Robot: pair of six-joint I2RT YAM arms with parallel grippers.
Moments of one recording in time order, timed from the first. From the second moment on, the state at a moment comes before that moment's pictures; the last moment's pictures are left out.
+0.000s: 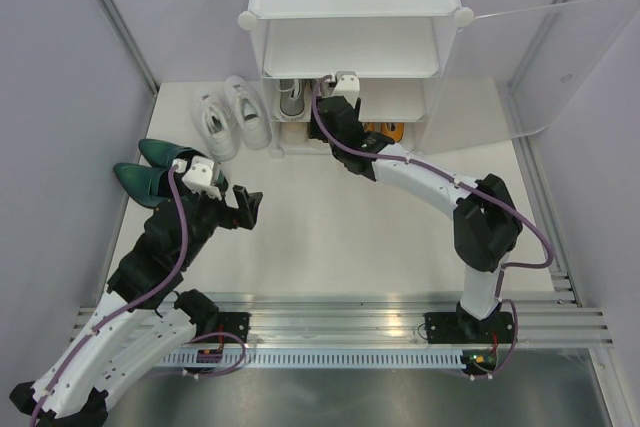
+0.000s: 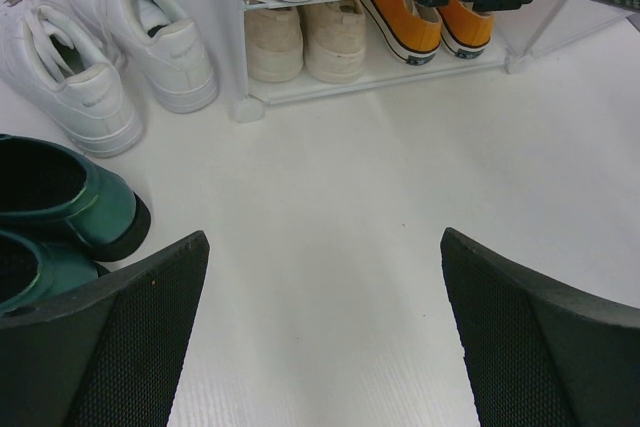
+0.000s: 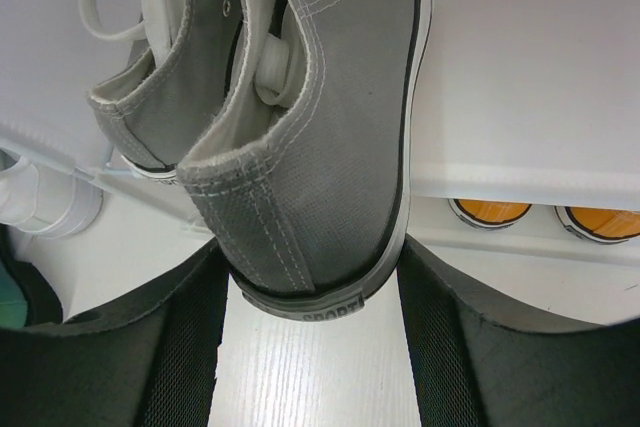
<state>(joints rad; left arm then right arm) -0.62 0.52 0.77 -0.46 -0.25 -0.18 0.74 1.86 1.54 -0.09 0.54 0.42</state>
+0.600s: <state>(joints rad) -0.62 0.52 0.77 -0.46 -0.24 -0.18 0.70 1.95 1.59 -0.06 0.60 0.39</state>
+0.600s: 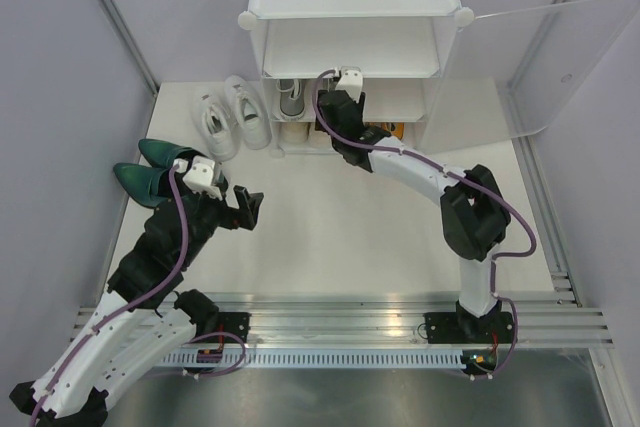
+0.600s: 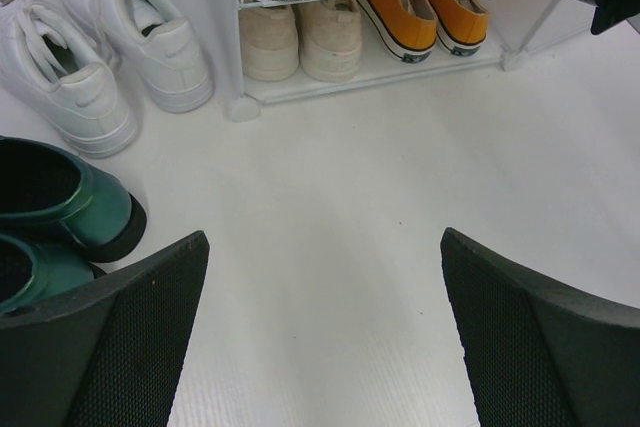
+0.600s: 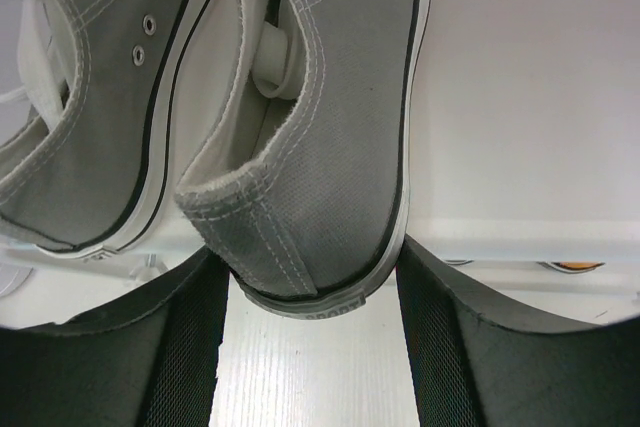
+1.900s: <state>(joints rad) -0.62 0.53 0.77 -0.46 -0.22 -0.18 0.66 2.08 1.66 0.12 0.48 0.21</state>
